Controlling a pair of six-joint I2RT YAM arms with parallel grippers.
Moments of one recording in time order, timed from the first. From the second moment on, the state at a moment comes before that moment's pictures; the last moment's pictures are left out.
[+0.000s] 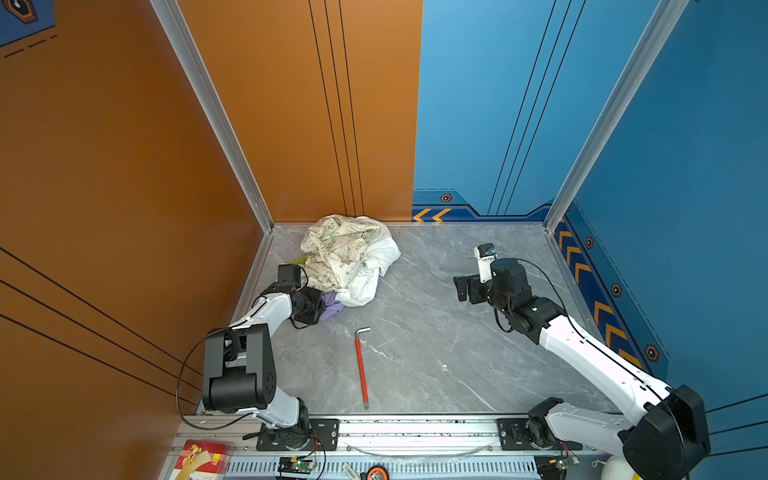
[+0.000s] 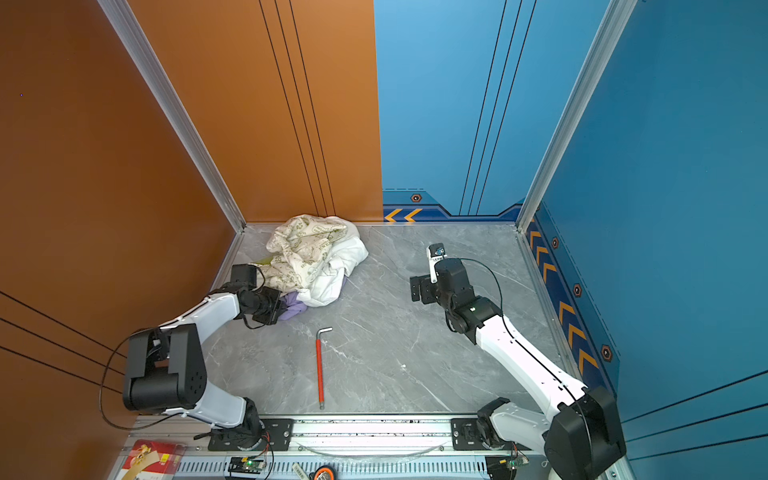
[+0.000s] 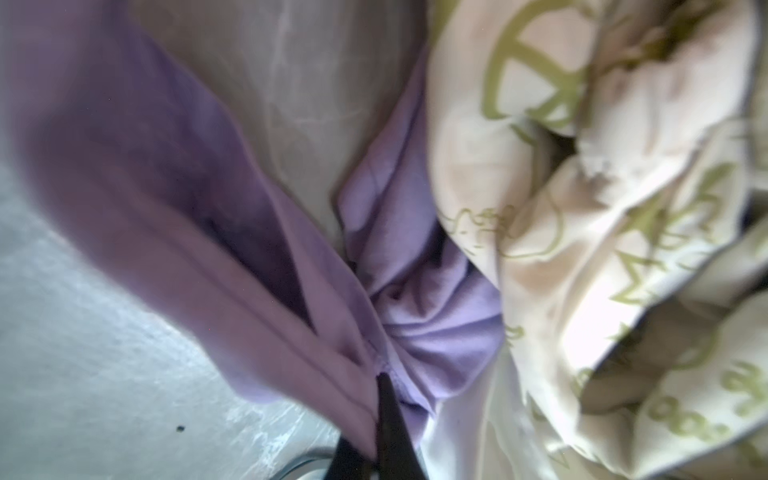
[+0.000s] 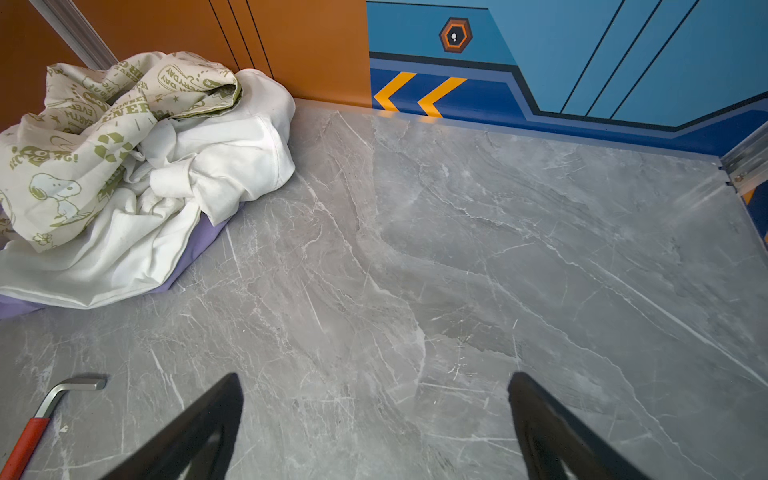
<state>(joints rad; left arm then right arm) 0.11 1.51 0.87 -0.45 0.33 -1.20 0.47 1.17 0.89 -0.28 0.15 0.16</state>
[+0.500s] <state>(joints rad) 0.07 1.34 0.93 -0.46 0.22 -1.17 0.48 1.14 0.88 -0.32 0.15 0.16</state>
